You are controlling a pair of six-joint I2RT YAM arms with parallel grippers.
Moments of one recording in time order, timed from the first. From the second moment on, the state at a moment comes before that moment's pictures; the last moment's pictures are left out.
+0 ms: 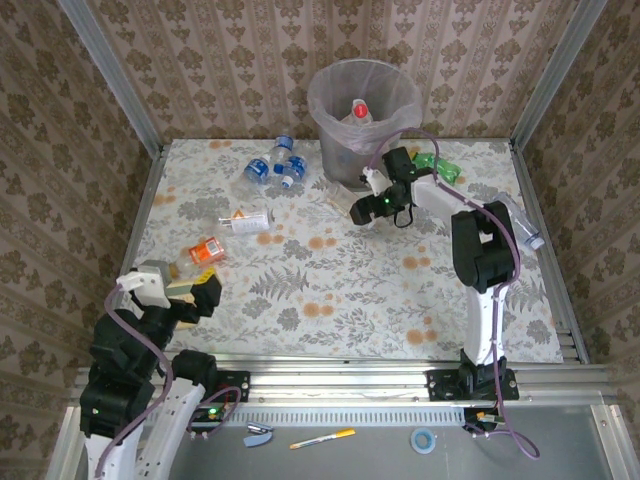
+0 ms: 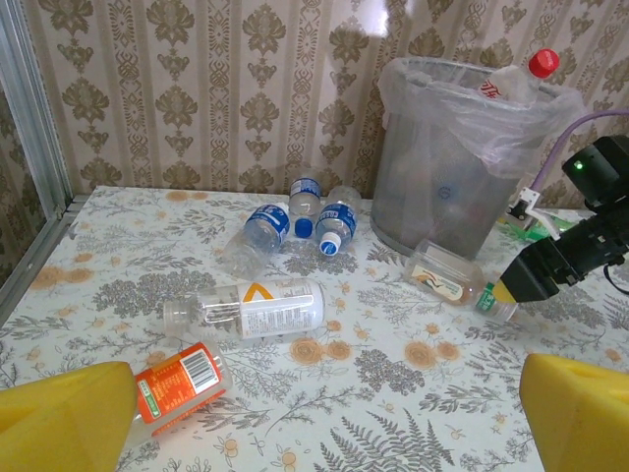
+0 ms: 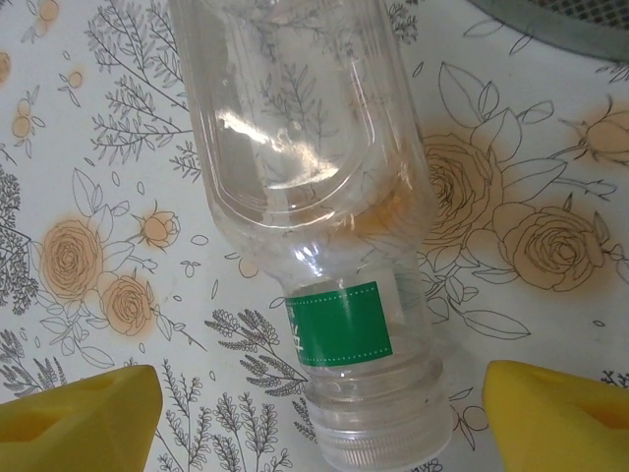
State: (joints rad) left arm -0.28 0.14 0.82 -0.82 0.01 -0.16; right arm 0.27 2.08 1.58 -0.62 -0.37 -0.13
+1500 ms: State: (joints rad) left arm -0.26 0.14 0.82 -0.82 0.04 -0.16; right arm 0.37 2.09 1.53 -0.69 -0.22 -0.10
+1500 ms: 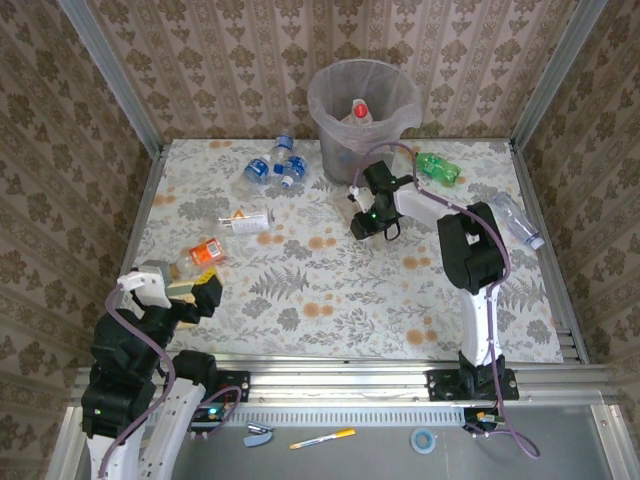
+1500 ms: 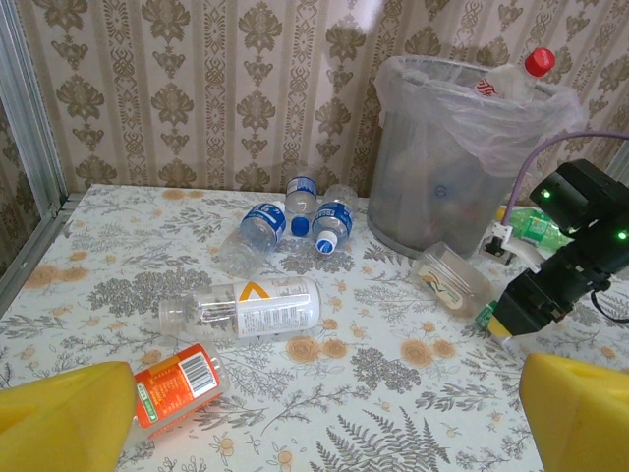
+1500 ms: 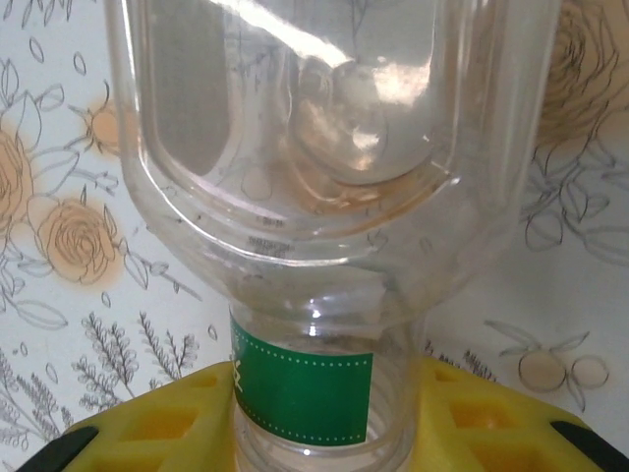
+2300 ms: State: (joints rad) left arm -0.25 0.14 0.81 -0.82 0.04 -0.16; right arm 0.55 1.54 1.05 -0.45 -0.22 0.08
